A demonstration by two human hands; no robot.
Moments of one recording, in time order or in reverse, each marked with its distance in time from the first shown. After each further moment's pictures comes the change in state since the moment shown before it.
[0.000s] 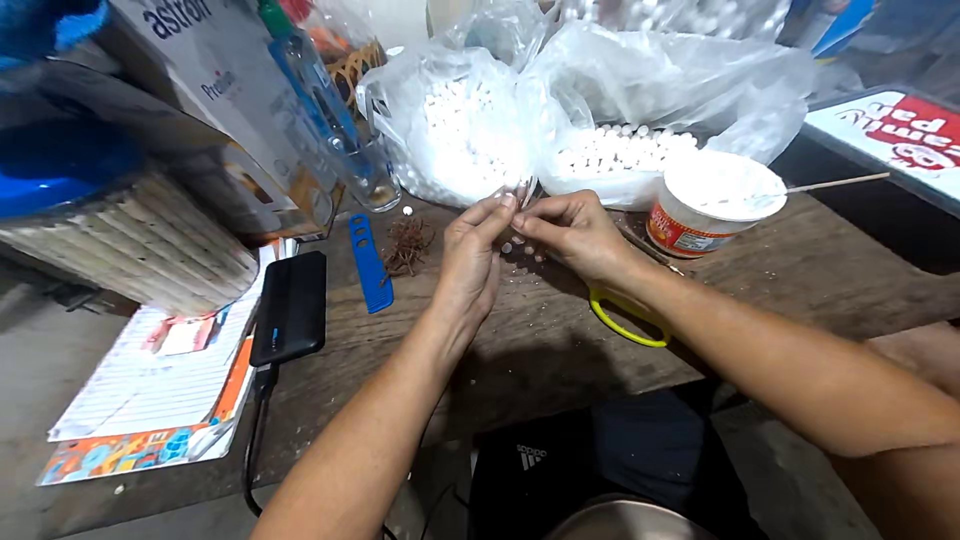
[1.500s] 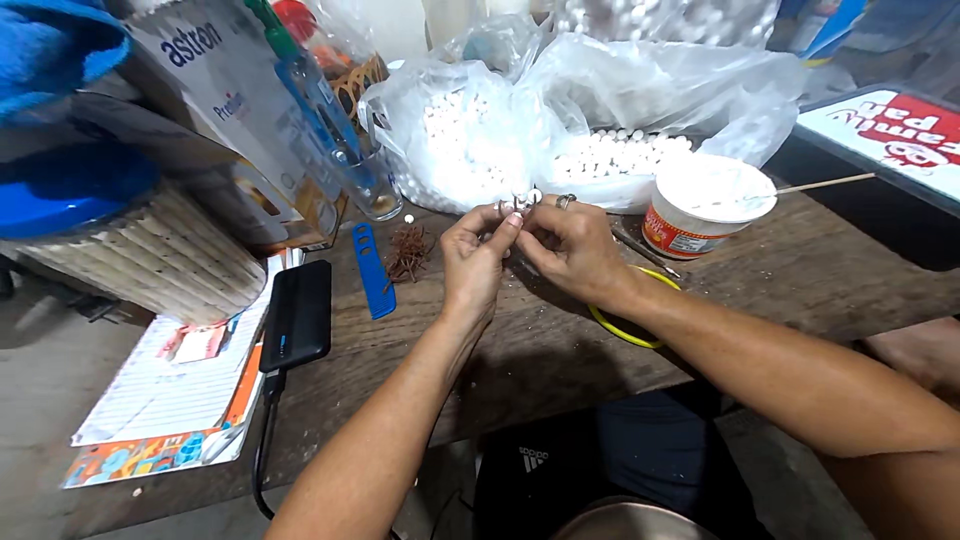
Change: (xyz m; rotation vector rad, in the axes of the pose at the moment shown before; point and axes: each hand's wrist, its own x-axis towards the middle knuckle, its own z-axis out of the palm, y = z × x) left_hand 0.001 -0.009 0.003 0.196 0.043 0.242; right_hand -0.007 0.006 0.001 -0.833 0.136 -0.532
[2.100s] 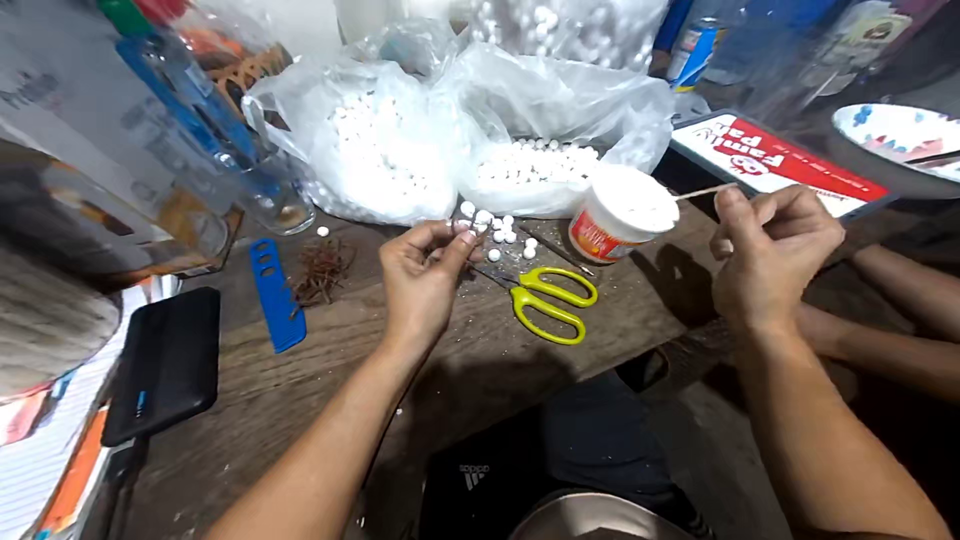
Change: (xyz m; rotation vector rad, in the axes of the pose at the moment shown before) left_hand -0.007 0.000 0.019 0.120 -0.113 0.109; right_hand -0.091 0.041 -0.165 0.124 0.605 0.419
